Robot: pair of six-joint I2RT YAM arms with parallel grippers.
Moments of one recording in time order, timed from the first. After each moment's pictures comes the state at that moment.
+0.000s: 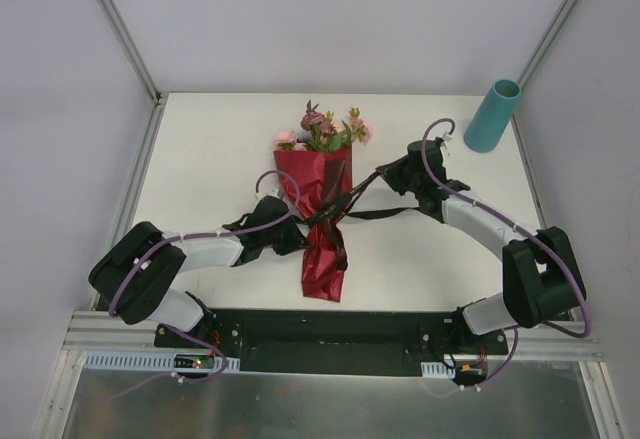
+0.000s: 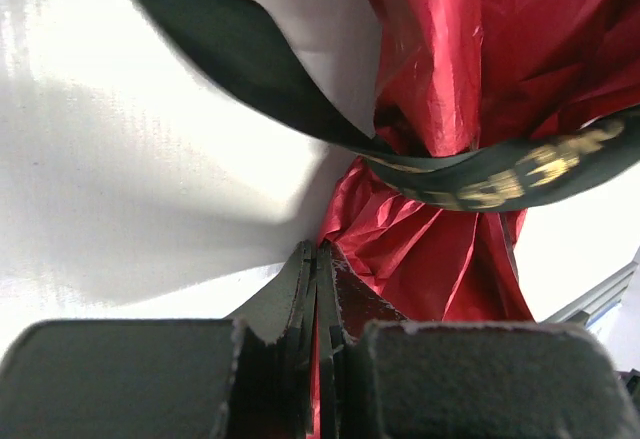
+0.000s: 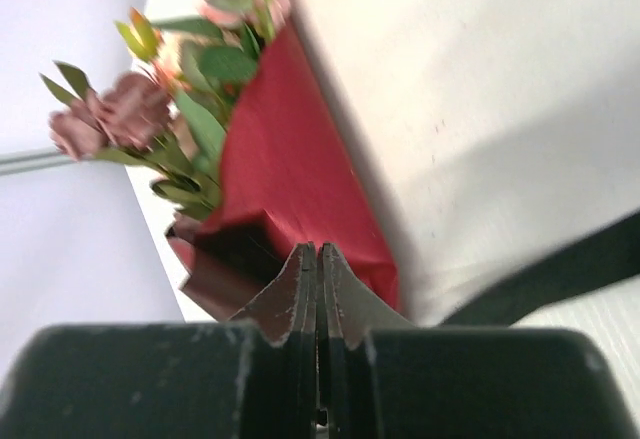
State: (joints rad) left arm -0.68 1.45 0.49 0.15 0.09 -1.03; right arm 0.44 1.46 0.84 -0.01 0.09 1.24
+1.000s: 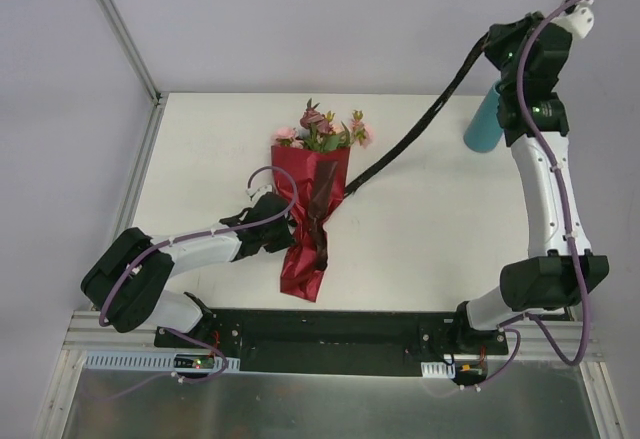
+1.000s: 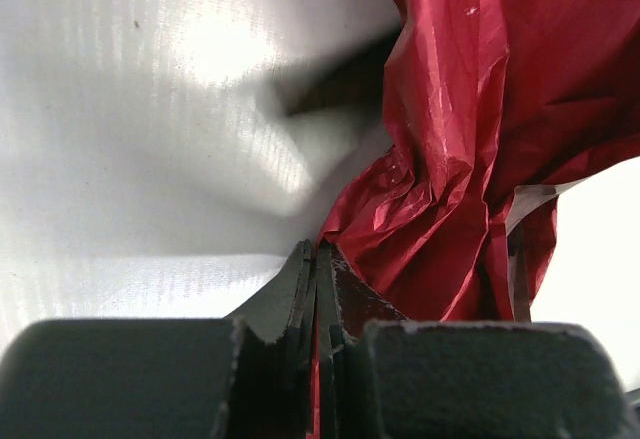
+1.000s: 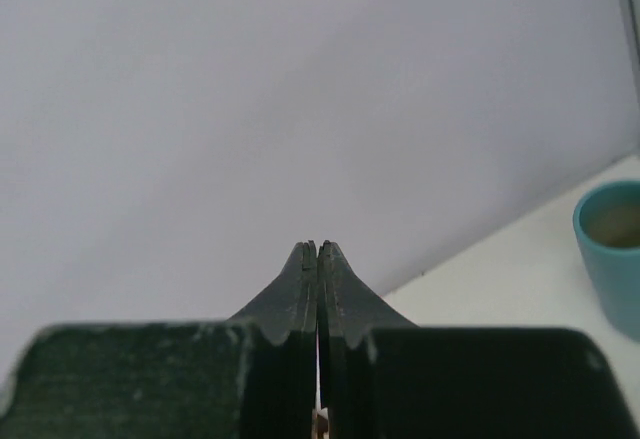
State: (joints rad) left arm -0.68 1.39 0.57 -0.11 -0.09 -0.96; right arm 0.07 1.51 1.72 -0.22 0.23 0.67
